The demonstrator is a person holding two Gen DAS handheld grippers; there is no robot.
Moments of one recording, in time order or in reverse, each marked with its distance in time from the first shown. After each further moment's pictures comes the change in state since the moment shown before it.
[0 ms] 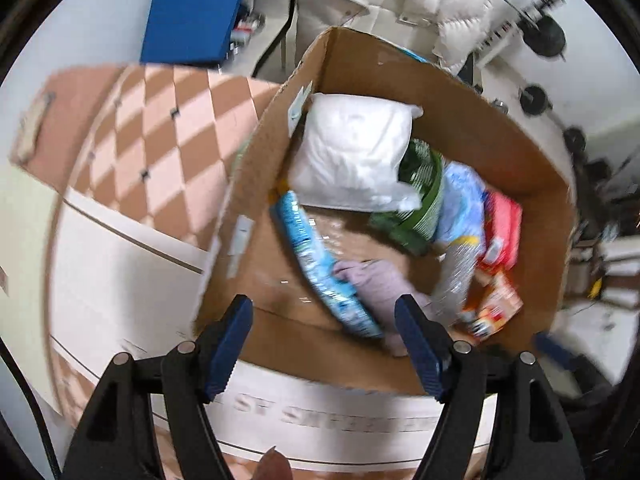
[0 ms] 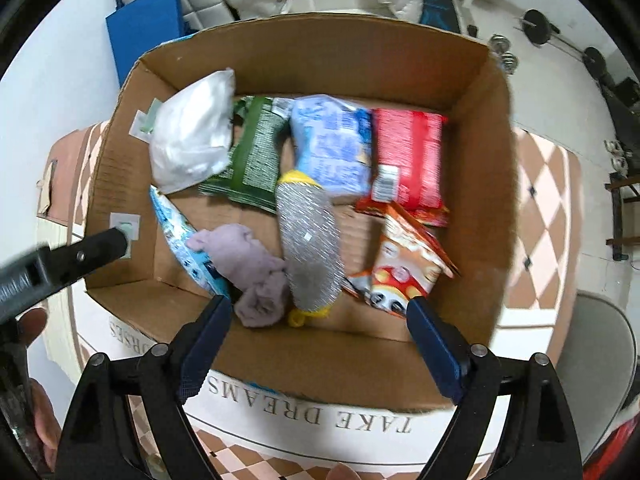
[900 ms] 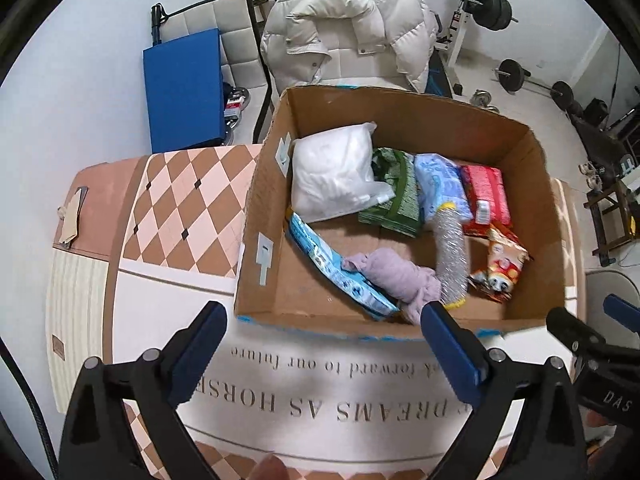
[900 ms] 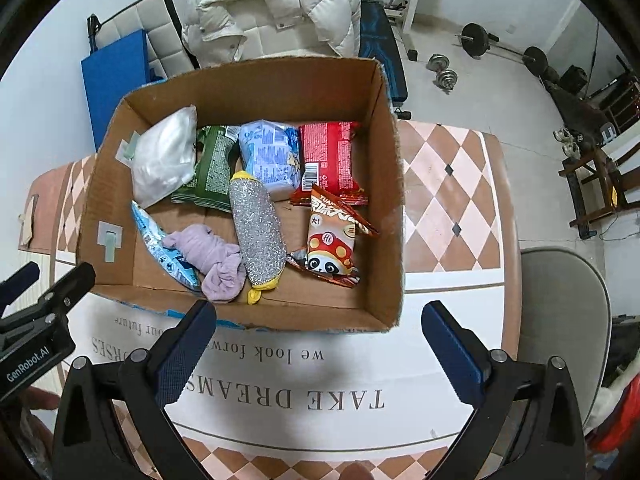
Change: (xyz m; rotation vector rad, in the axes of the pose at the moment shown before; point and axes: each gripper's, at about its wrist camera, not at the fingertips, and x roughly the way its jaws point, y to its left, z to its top) left arm -0.052 -0.033 -0.049 0.230 -0.196 0.124; right arm -0.063 -0.022 -0.063 0.123 -0.170 -0.114
